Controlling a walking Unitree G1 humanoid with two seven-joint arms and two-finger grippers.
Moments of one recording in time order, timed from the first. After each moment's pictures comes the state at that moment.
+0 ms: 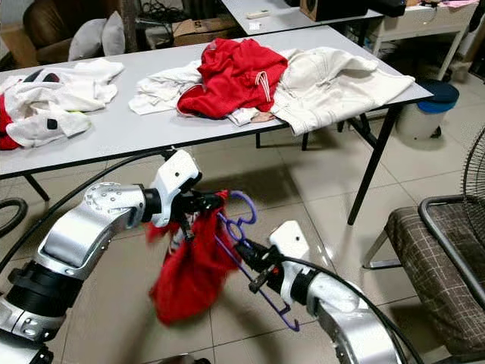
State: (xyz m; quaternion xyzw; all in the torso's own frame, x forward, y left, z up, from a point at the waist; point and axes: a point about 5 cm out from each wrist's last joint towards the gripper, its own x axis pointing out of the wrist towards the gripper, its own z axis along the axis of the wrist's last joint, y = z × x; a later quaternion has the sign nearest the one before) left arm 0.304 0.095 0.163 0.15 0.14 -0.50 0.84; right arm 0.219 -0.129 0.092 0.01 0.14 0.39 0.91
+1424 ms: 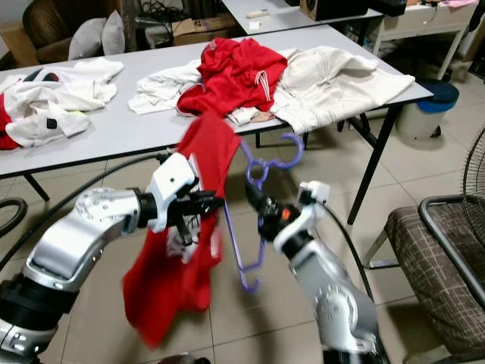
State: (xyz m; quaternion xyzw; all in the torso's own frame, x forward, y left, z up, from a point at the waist) left arm 0.291 0.096 0.170 0.15 0.12 -0.50 0.84; right arm 0.267 -0.119 0.125 0.37 0.07 0.25 0.90
